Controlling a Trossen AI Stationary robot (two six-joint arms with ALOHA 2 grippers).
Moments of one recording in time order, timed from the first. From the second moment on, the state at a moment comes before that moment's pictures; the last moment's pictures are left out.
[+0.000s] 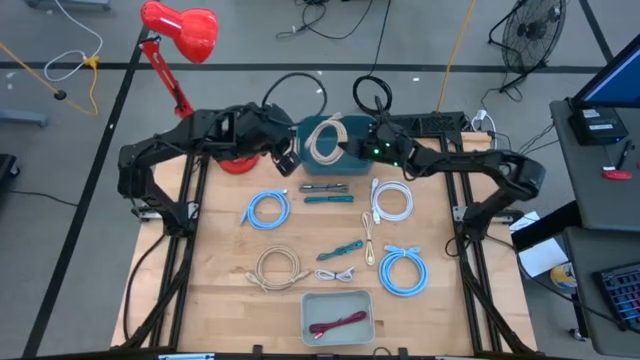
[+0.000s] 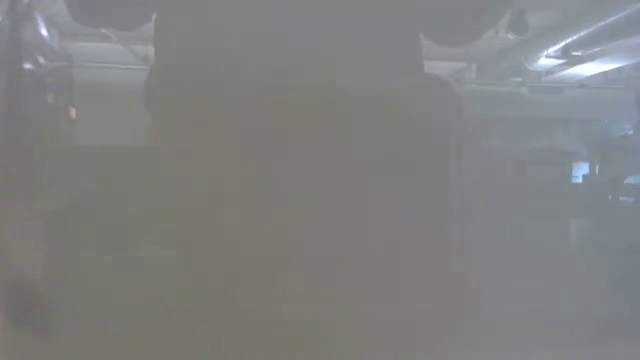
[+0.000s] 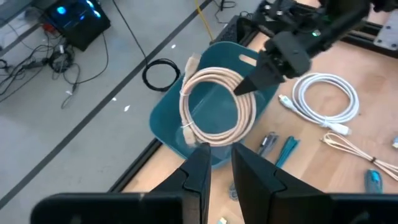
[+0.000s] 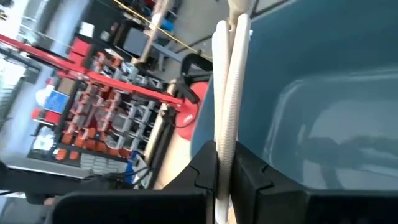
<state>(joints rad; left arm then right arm) 0.14 1.60 2.01 -1.22 -0.50 -0.28 -0.51 1.56 0.84 0.43 -0.08 1.03</state>
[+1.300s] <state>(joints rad) 0.09 1.60 2.01 -1.23 -0.55 -0.30 -0.52 1.59 0.97 0.12 -0.08 0.96</state>
